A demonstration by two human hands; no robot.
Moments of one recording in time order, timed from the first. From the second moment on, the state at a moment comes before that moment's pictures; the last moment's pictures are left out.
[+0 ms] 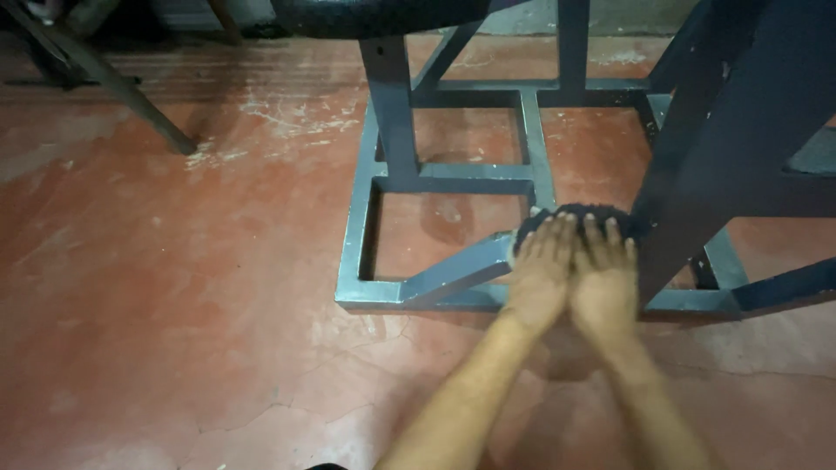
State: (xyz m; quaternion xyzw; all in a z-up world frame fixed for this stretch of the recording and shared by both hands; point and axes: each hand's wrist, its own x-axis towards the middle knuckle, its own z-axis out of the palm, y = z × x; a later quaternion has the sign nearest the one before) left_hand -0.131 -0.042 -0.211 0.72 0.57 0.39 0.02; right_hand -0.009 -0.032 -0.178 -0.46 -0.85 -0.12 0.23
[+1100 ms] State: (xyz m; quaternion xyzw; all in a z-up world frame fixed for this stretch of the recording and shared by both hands) left_hand -0.225 -0.102 -0.320 0.63 0.76 0.16 0.03; right_hand -0.156 -0.049 -0.339 -0.34 -0.93 -0.06 0.15
